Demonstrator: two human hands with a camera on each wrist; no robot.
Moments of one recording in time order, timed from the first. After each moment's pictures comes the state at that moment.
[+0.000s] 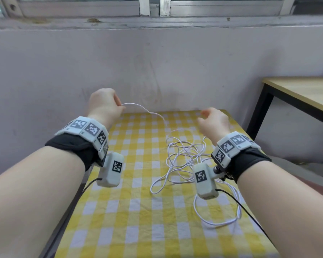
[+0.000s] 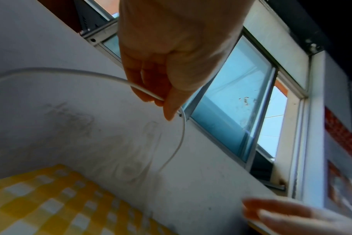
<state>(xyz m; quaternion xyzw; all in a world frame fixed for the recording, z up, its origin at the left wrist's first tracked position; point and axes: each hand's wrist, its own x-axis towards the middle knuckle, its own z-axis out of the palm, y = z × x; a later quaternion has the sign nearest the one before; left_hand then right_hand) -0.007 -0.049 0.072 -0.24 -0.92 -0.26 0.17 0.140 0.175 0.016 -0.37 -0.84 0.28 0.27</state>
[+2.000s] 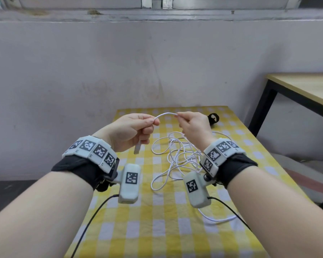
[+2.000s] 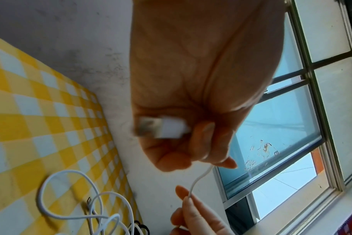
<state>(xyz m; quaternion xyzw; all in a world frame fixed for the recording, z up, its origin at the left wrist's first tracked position) 0.039 -0.041 0.027 -0.33 -0.64 -0.59 -0.37 0.121 0.137 -0.008 -0.17 -0.85 0.38 0.32</state>
